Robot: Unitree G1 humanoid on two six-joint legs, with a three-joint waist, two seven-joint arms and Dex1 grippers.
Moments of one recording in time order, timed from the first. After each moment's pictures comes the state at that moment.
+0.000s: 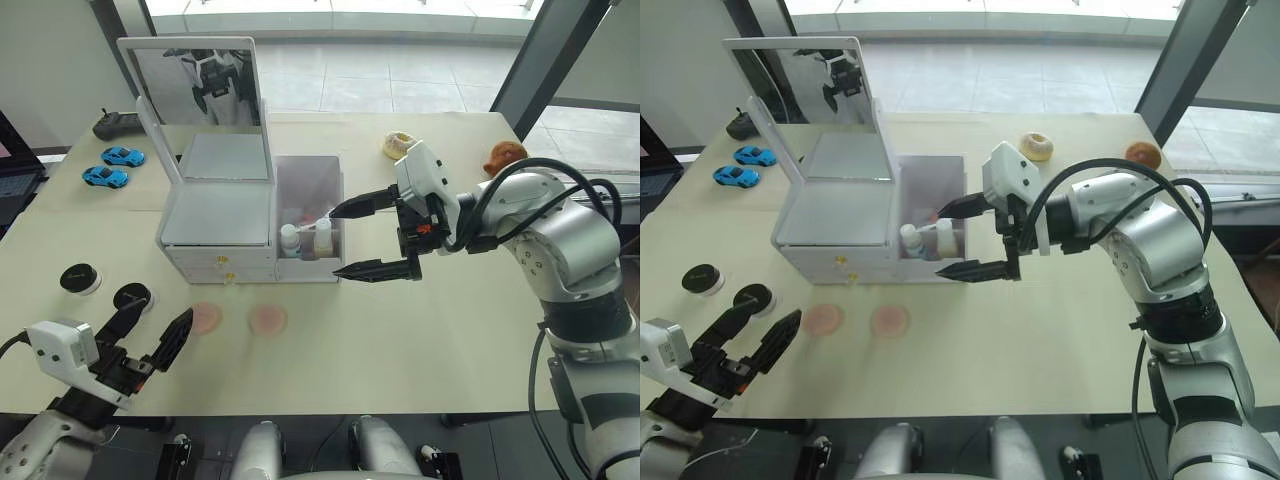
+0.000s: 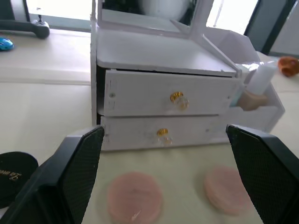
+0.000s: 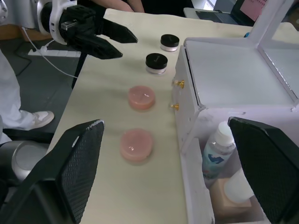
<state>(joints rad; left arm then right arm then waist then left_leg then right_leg) 0.47 0.24 0.54 -0.76 -0.62 0.42 -0.48 -0.82 -0.68 0.21 -0.23 0.52 0.68 1.20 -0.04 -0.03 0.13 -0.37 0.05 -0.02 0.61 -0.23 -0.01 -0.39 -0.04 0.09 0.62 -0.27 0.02</state>
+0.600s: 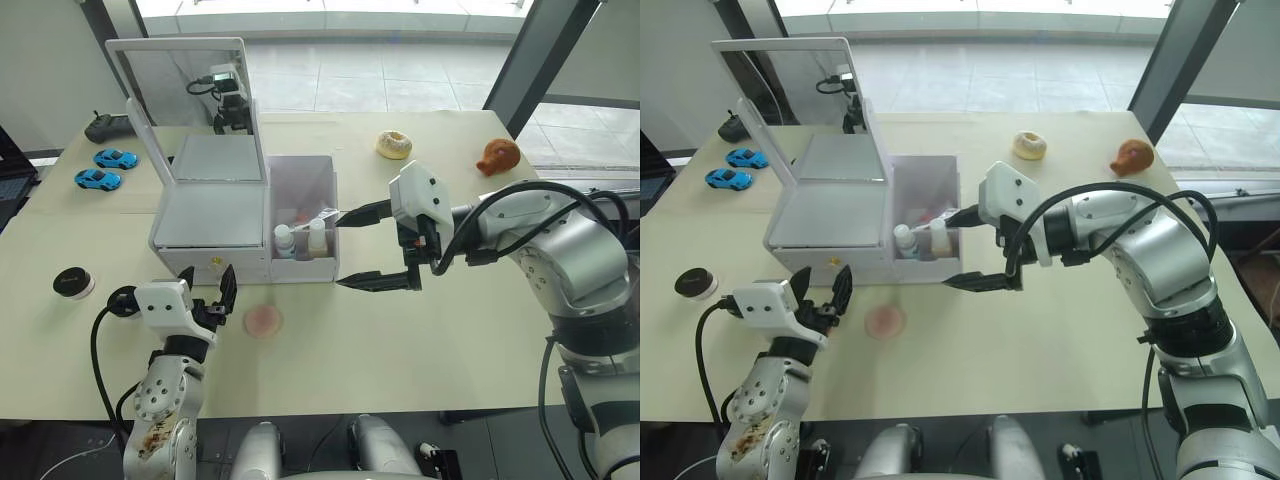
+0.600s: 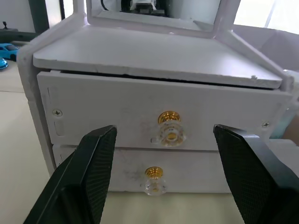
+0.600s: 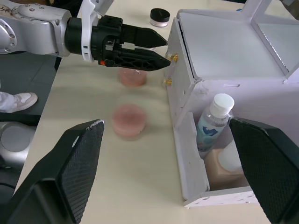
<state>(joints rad) 0.21 0.07 0.15 -0.56 -0.20 0.28 -0.12 -0.78 -0.73 0.22 -0.35 0.49 0.72 1.13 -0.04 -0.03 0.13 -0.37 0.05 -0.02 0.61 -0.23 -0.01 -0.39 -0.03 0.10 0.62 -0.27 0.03</state>
